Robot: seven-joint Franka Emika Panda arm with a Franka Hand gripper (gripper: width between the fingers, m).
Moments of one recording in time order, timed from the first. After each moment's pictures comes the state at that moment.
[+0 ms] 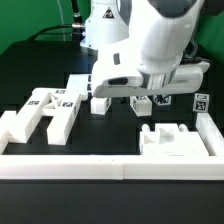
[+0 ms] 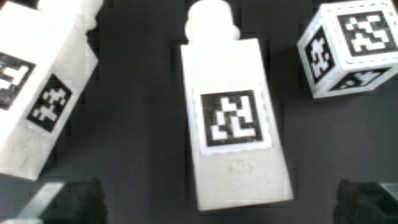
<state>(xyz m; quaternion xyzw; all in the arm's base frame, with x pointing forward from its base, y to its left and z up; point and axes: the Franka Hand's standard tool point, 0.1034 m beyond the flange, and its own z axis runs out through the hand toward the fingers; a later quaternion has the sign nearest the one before) 0.508 0.034 0.031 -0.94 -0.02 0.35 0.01</state>
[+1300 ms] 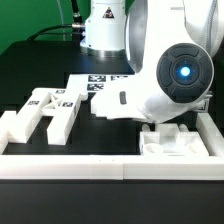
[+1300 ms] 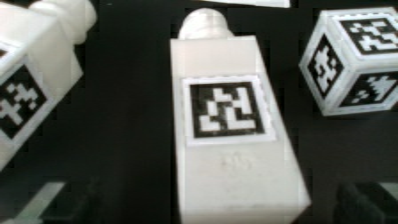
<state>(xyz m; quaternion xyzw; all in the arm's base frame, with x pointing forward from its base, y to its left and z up) 0.505 0.038 0.003 -0.89 -0.03 0.46 0.01</state>
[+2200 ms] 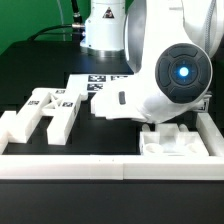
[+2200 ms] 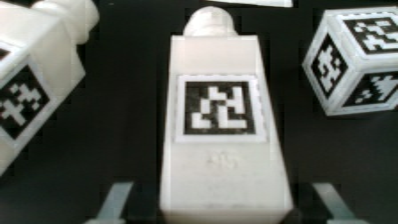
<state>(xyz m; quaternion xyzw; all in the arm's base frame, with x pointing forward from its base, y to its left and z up) 0.506 0.036 0.006 -0.89 -0.03 0.46 0.01</state>
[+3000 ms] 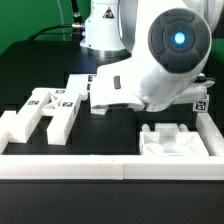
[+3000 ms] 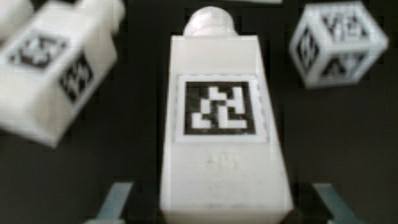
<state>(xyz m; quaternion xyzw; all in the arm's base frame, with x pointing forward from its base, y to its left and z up) 0.543 0.032 0.028 -0.92 -0.02 0.38 0.02</state>
